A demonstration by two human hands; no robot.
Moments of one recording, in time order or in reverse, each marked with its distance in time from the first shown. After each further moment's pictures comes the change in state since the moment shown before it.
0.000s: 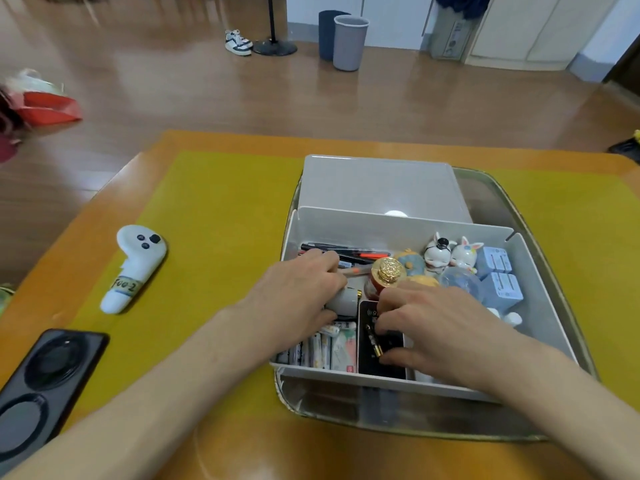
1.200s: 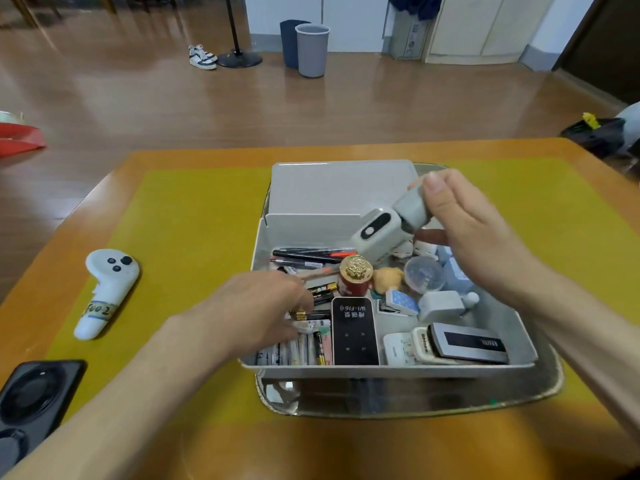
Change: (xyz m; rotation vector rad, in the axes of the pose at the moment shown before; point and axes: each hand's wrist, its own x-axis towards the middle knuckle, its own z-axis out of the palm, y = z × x) left_hand -0.005 0.003 -0.025 -0.004 -0.272 0.048; right_hand -0.021 0.041 -0.049 1.177 0.720 0.385
